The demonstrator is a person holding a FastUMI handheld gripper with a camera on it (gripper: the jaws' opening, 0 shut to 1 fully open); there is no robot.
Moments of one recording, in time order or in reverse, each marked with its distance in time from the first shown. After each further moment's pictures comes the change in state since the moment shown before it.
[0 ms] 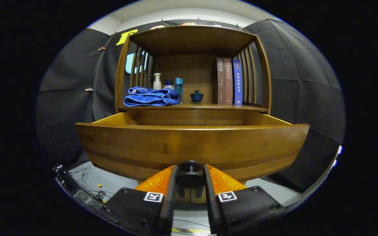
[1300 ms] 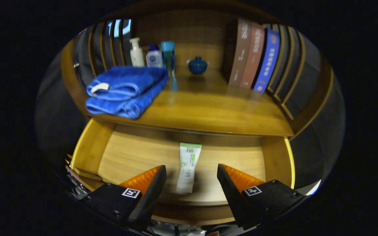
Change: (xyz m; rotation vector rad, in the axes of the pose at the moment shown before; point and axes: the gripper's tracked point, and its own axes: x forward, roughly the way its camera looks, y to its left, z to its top) arm 0.128 -0.035 0.060 -0.078 0.723 0.058
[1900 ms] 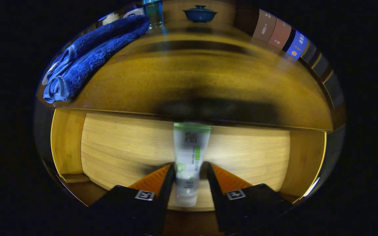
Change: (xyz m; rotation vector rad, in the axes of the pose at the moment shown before) arm 0.075 0.009 -0.040 0.053 0.330 0.027
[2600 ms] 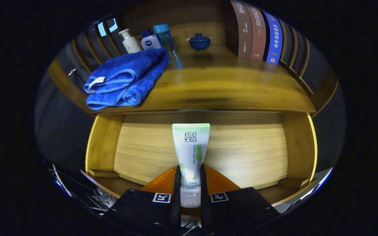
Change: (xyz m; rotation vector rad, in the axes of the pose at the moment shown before) arm -0.104 0.020 -0.003 0.064 -0.229 0.131
